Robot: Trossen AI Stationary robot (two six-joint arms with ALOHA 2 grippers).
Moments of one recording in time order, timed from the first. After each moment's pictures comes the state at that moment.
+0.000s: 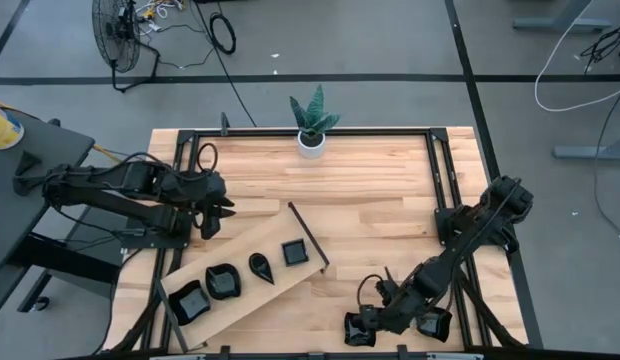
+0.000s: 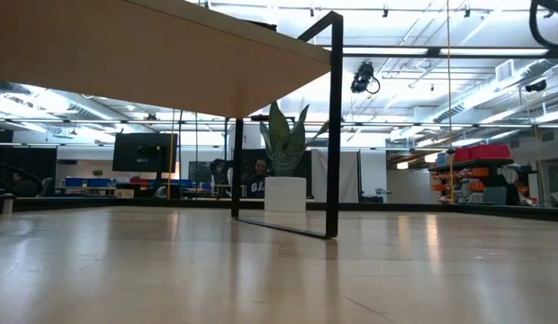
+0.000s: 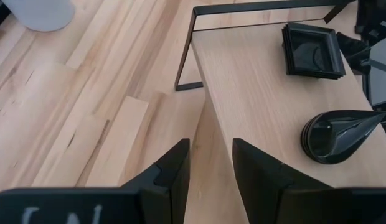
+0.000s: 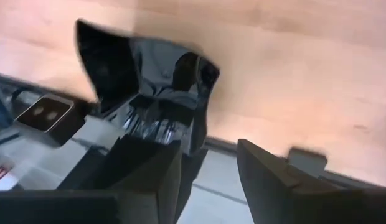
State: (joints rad) left arm -0.12 0.87 1.02 -0.96 -0.14 -0.41; right arm 0.78 1.71 1.01 -0.30 -0.11 2.26
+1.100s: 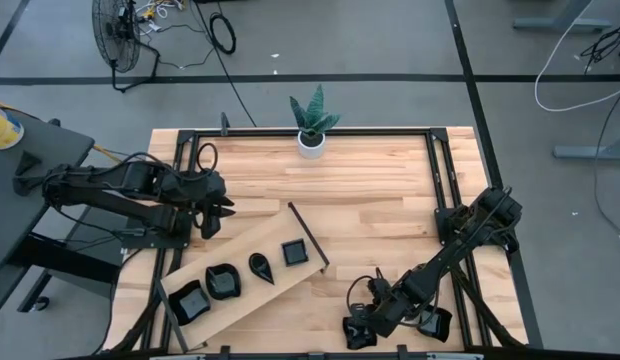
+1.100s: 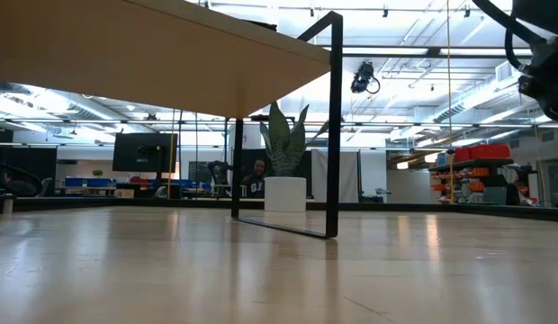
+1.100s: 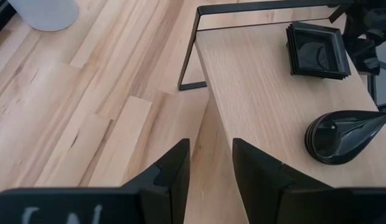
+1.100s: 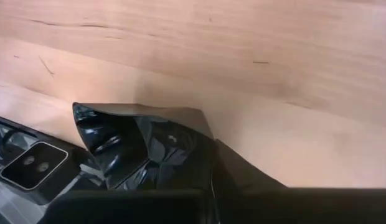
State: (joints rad) left arm -0.12 0.87 1.02 -0.97 -0.15 -0.41; right arm 0.75 1.83 1.06 -0.32 -0.01 2.19
